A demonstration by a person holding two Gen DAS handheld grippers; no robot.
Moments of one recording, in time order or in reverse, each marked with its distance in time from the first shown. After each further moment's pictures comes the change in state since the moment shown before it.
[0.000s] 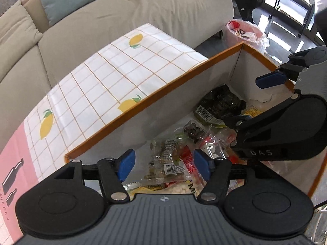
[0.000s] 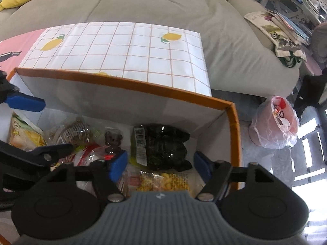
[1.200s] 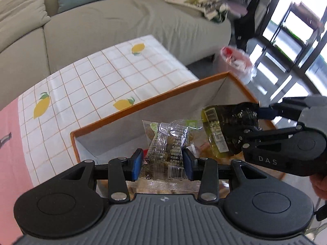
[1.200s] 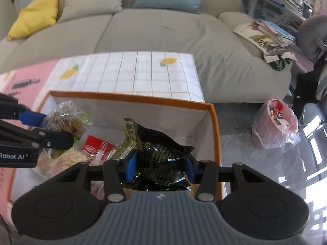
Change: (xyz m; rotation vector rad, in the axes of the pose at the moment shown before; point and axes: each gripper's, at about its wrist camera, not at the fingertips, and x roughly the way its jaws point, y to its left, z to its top) left arm -0.025 0.021 -0.010 -0.177 -0.060 -0.139; right arm -0.055 -0.012 -0.027 0.076 -0.136 0.060
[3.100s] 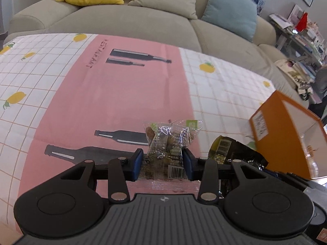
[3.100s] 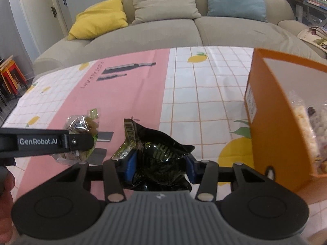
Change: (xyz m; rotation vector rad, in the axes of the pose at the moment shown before) left arm -0.115 0.201 -0.251 -0.597 -0.261 0.211; right arm 0.005 0.305 -0.095 0.027 -0.159 0.272
